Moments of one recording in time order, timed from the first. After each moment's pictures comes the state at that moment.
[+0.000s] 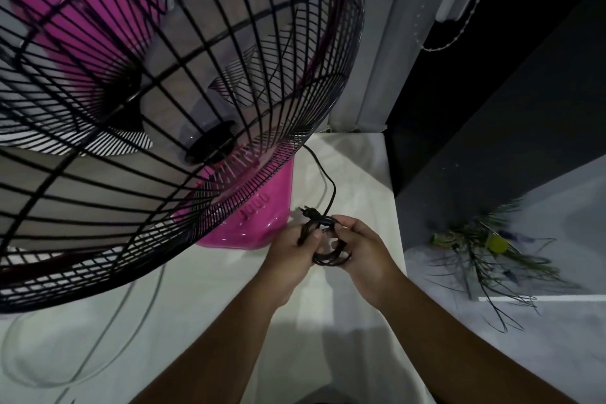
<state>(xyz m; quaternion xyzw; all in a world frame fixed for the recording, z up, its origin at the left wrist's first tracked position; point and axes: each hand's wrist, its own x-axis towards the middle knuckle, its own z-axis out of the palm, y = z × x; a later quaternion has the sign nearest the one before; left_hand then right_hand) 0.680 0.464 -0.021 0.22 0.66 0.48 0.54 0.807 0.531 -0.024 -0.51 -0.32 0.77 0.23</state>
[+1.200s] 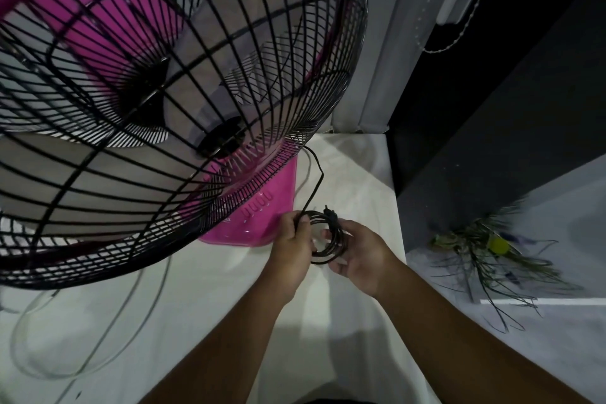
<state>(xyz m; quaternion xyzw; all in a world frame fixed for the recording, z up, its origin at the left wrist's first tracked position) 0.684 0.463 -0.020 0.19 0.71 0.50 0.45 0.797 0.531 0.005 -0.54 -0.21 0.80 0.13</state>
